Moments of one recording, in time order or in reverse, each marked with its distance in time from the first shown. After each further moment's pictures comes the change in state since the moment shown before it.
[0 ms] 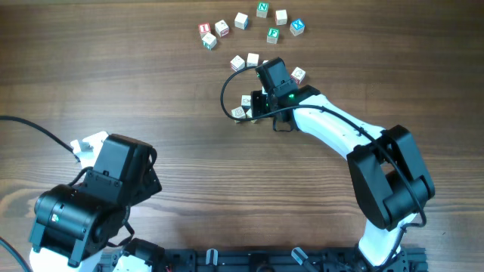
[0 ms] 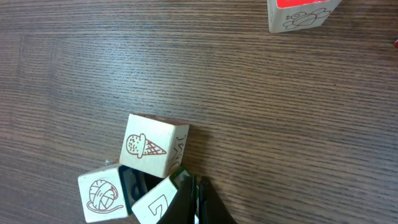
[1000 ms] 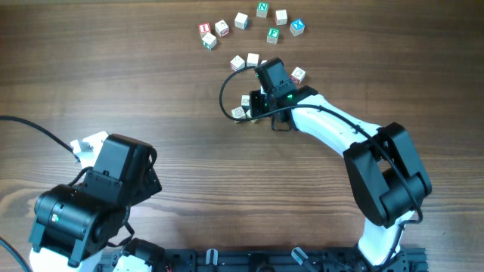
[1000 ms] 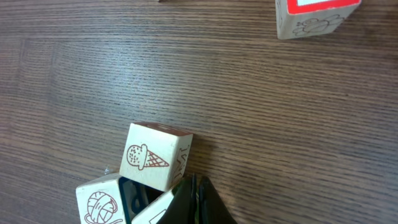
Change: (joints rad) left arm 0.000 0.000 0.000 0.000 0.000 0.000; right arm 0.000 0.022 0.000 0.040 -0.005 -0.011
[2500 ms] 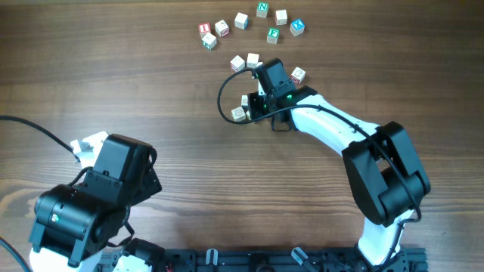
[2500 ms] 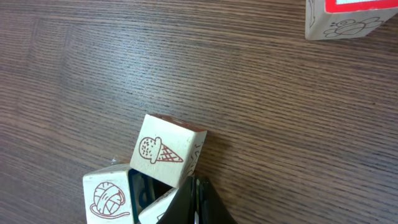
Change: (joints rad) left arm 0.000 0.000 0.000 0.000 0.000 0.000; right arm 0.000 0.008 0.000 0.005 -0.045 -0.071
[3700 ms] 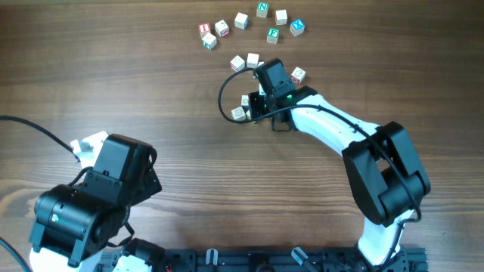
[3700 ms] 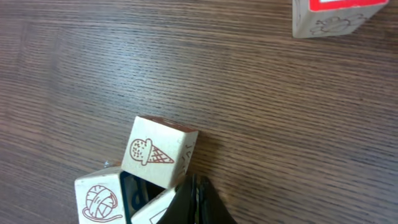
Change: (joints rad) left arm 0.000 0.000 0.000 0.000 0.000 0.000; right arm 0.000 0.000 0.000 -0.008 0.024 0.020
